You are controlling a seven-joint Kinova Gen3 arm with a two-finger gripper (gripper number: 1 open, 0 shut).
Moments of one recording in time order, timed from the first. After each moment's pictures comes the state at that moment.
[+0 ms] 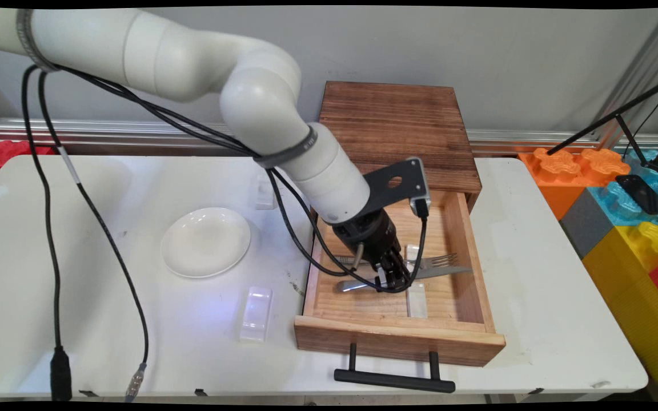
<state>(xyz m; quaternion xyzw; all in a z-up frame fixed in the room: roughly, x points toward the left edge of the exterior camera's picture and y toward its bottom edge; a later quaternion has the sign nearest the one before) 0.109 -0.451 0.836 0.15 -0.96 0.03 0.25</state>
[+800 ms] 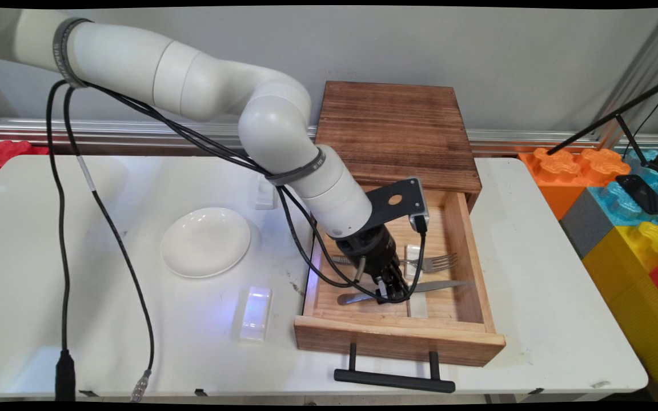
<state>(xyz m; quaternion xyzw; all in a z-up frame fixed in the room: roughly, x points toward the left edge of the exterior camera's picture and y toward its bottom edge) 0.105 -0.459 0.802 0.15 -0.96 0.01 0.25</state>
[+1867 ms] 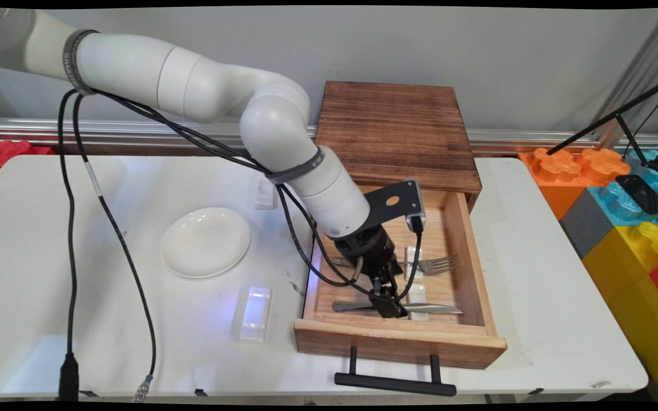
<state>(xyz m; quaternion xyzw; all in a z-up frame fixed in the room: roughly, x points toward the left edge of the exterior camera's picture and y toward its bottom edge) 0.110 -0.464 0.797 0.14 -0.96 -0.01 0.25</state>
